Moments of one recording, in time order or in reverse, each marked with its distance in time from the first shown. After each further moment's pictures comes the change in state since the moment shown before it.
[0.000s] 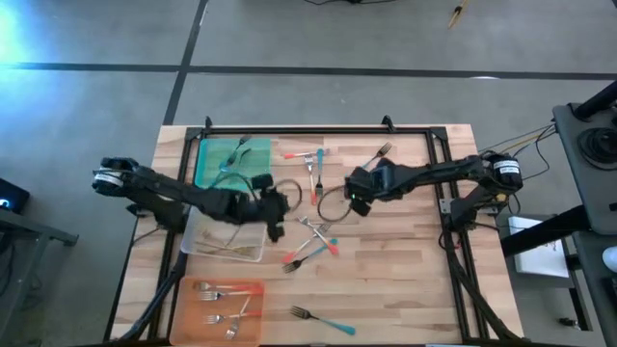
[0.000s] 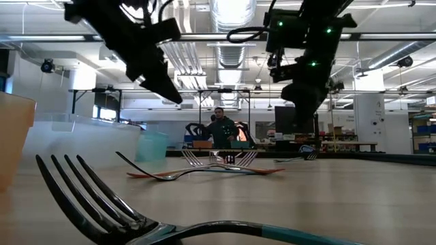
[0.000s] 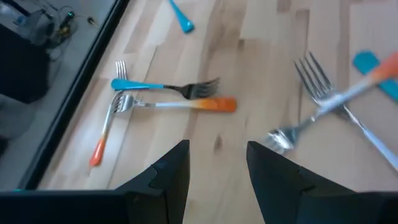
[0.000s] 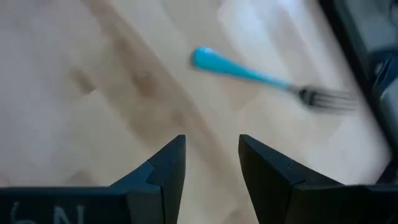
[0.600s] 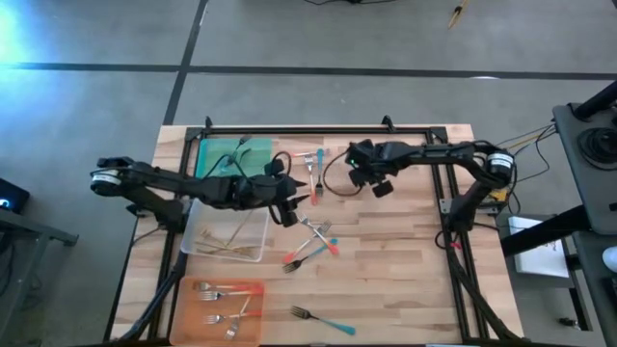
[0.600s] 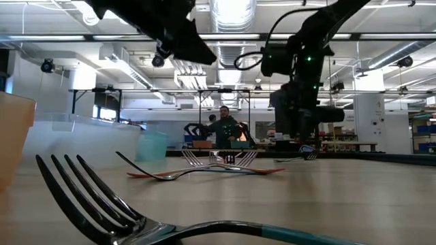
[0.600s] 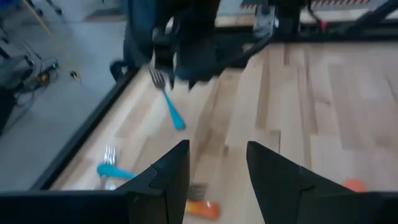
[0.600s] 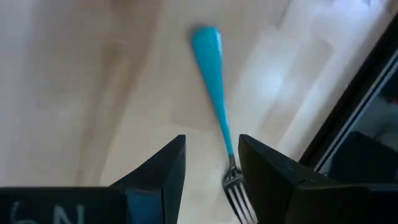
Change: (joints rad) left arm 0.109 -0.019 0.056 0.300 0.178 0.055; right arm -0.295 0.061 -0.012 0.143 -0.157 -1.310
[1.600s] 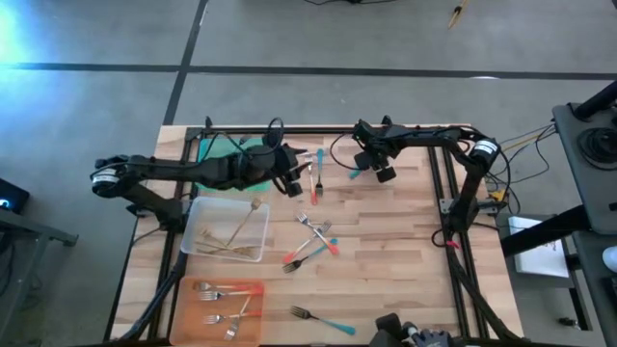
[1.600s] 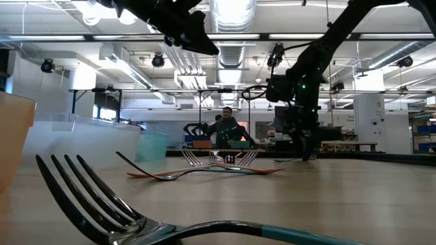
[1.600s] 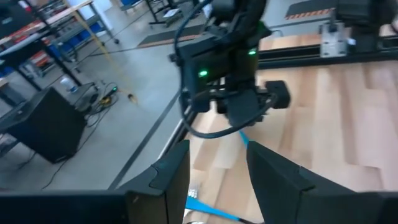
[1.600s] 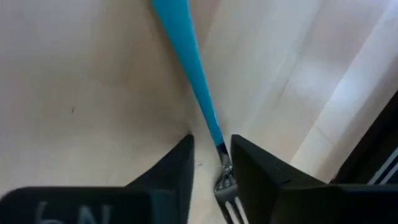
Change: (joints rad) left arm 0.172 -0.001 0.117 0.005 -0.025 0.221; right arm -0.280 0.176 0.001 0.136 -0.119 -0.193
